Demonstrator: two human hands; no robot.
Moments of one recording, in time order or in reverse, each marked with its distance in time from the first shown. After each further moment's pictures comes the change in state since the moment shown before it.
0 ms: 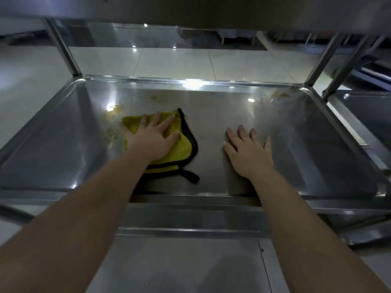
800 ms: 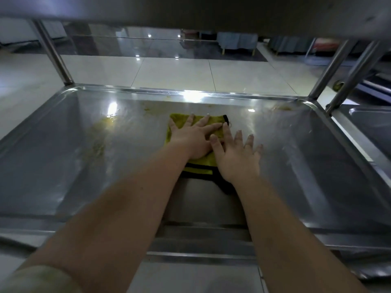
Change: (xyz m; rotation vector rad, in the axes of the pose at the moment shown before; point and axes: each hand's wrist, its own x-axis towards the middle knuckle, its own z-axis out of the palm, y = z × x) left_hand 0.077 0.110 0.004 0.029 -0.059 0.281; right_hand 0.043 -0.015 -0.002 0.135 0.033 0.057
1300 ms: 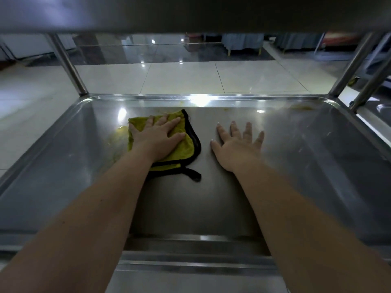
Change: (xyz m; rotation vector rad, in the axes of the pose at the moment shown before) left_hand -0.037 -0.128 -0.011 -0.074 0.121 -0.238; right_hand 0.039 -0.052 0.003 -0.165 -0.082 -0.029
